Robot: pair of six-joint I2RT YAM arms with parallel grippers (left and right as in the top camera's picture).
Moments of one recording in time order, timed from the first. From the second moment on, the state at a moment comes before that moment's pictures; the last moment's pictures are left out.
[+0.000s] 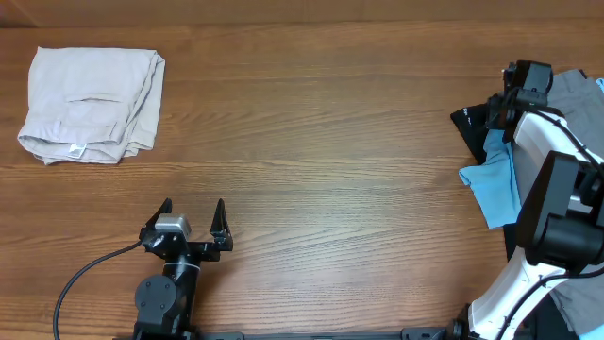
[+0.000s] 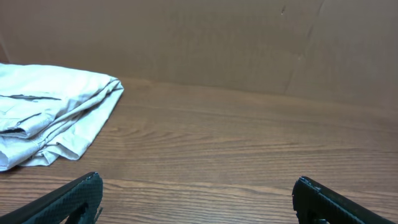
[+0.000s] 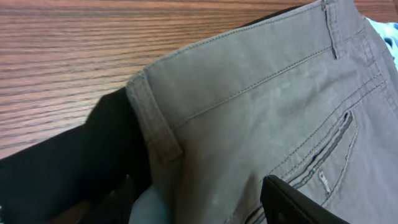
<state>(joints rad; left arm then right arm) -0.13 0.02 0.01 -0.07 -0.05 -0.18 -0.27 2.06 1.36 -0.24 0.31 -0.21</state>
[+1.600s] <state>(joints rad) -0.13 0.02 0.01 -0.07 -0.05 -0.18 -0.07 1.65 1.37 -0.41 0.27 -0.07</state>
